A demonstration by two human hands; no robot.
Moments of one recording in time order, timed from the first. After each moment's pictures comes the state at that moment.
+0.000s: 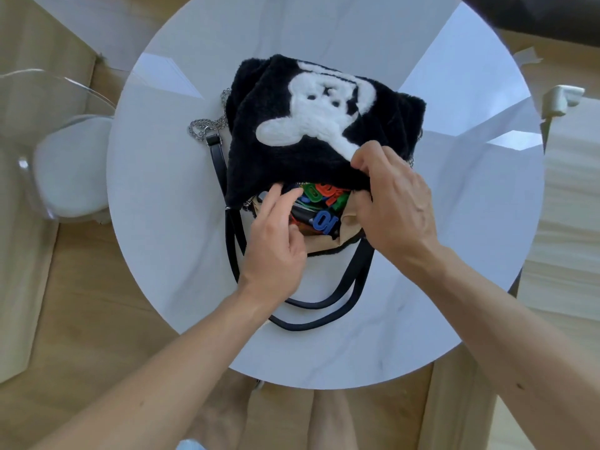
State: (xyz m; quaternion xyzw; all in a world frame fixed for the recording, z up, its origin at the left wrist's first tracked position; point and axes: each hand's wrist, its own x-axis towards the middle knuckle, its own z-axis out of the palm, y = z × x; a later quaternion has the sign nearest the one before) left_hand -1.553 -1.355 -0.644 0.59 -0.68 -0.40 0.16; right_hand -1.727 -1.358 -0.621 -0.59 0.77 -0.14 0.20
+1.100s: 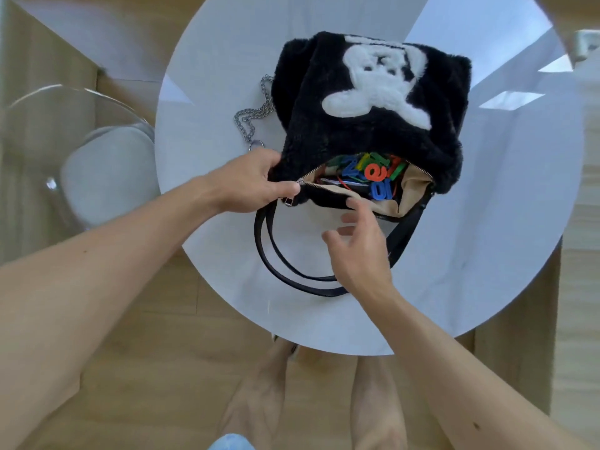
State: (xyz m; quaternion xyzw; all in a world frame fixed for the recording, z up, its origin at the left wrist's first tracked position) left_hand -1.428 -1.490 -0.624 0.39 -0.73 -0.55 -0.12; right_hand -1.543 -1.314 -0.641 -0.23 0.84 -0.26 0.42
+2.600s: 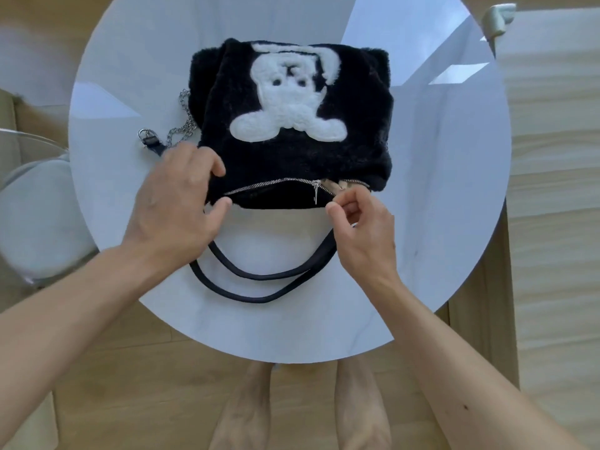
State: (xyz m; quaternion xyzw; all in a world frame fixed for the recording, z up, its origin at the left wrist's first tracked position) left_hand -1.450 -1.467 -0.615 0.39 -0.90 -0.21 -0.02; right_hand -1.627 -1.301 -0.646 -0.22 0.86 -0.36 0.29
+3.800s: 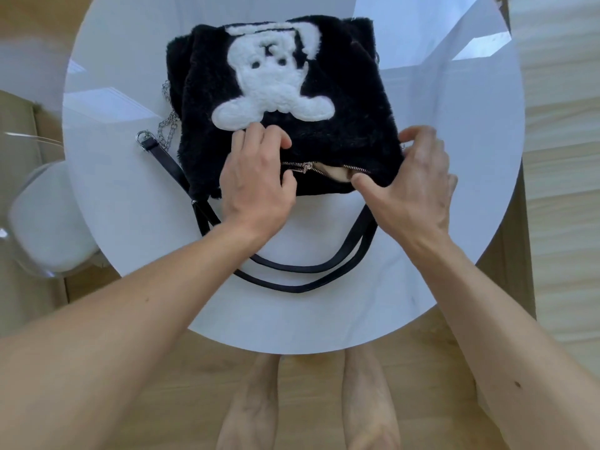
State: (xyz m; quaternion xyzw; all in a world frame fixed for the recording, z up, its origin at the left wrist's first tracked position) left_hand -1.559 -1.401 -0.648 0.45 -0.87 -0.19 0.04; right_hand -1.704 -1.282 -0.640 -0.28 0.92 -0.19 0.19
